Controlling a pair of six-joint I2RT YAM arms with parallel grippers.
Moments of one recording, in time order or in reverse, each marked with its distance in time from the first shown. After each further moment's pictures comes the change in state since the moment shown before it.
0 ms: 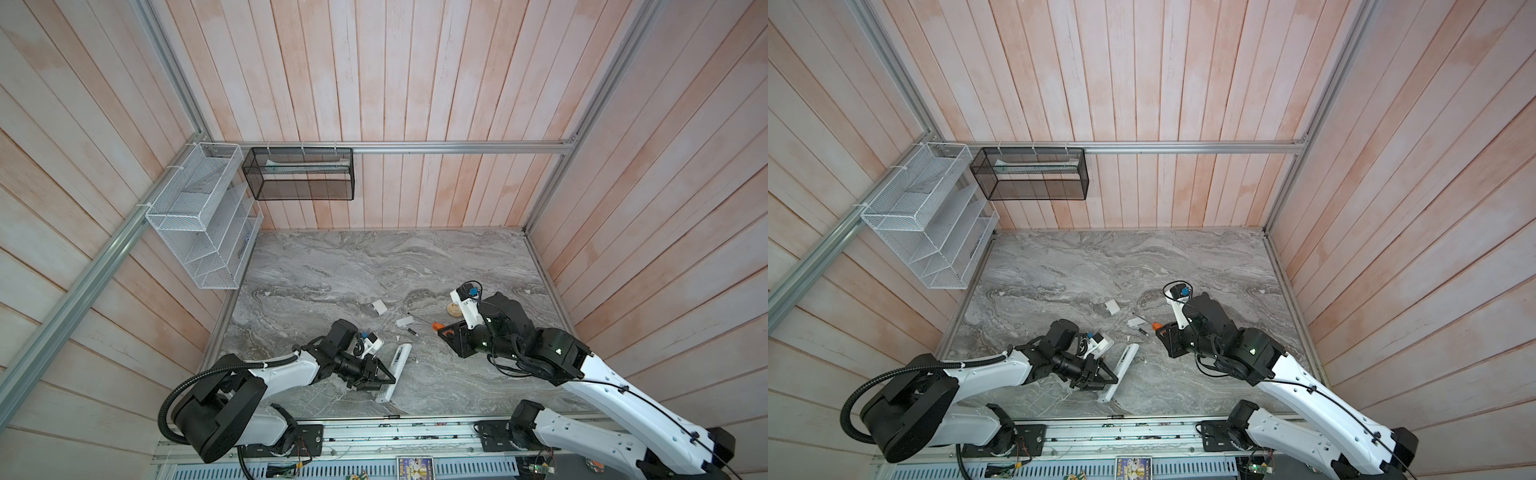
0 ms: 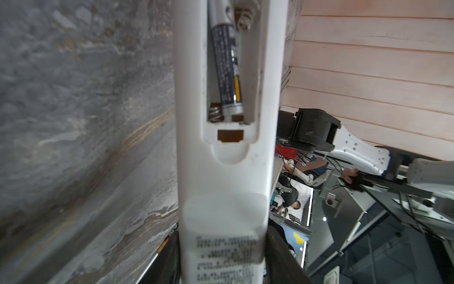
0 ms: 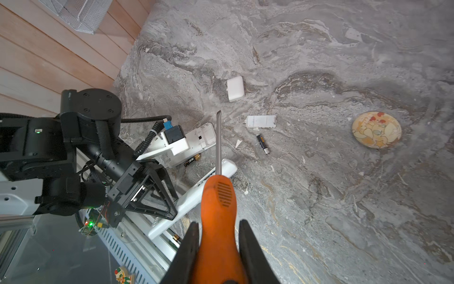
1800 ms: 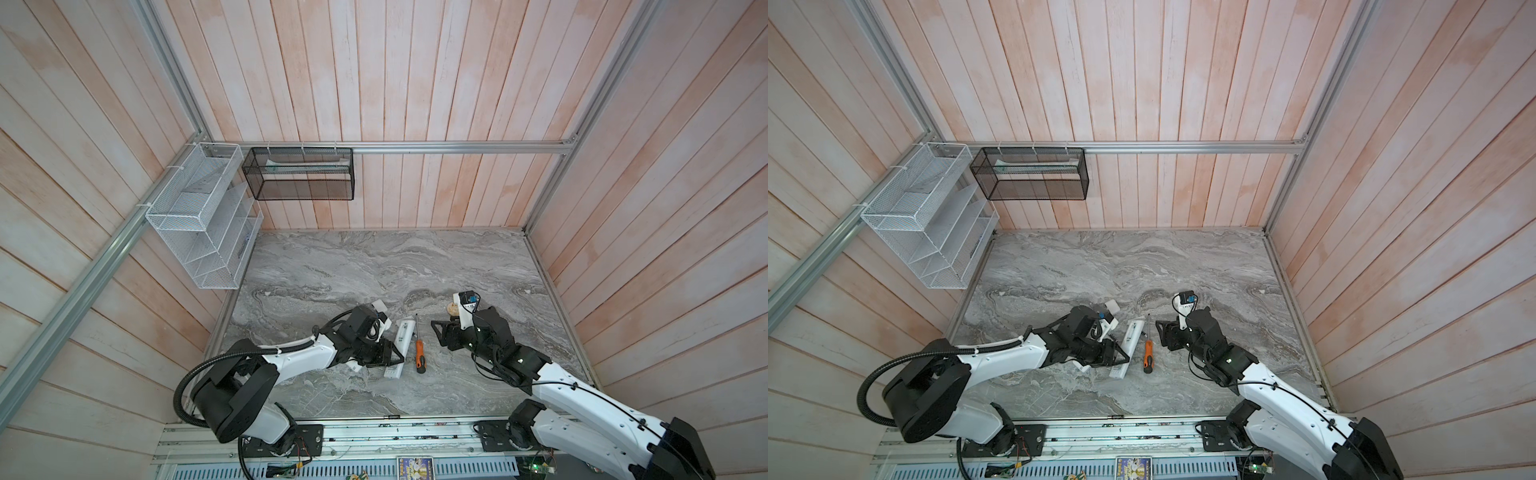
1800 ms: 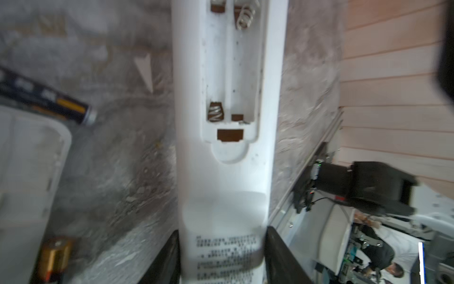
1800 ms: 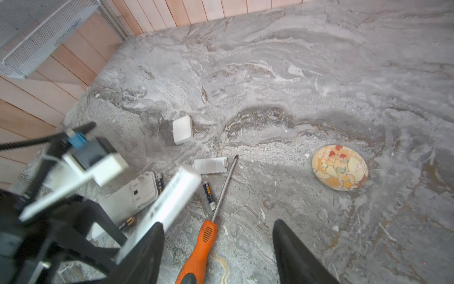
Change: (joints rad) left arm -0.138 0.145 0.268 -0.253 -0.488 0.245; right arm -0.153 0.027 -0.424 0.633 0.090 -0.083
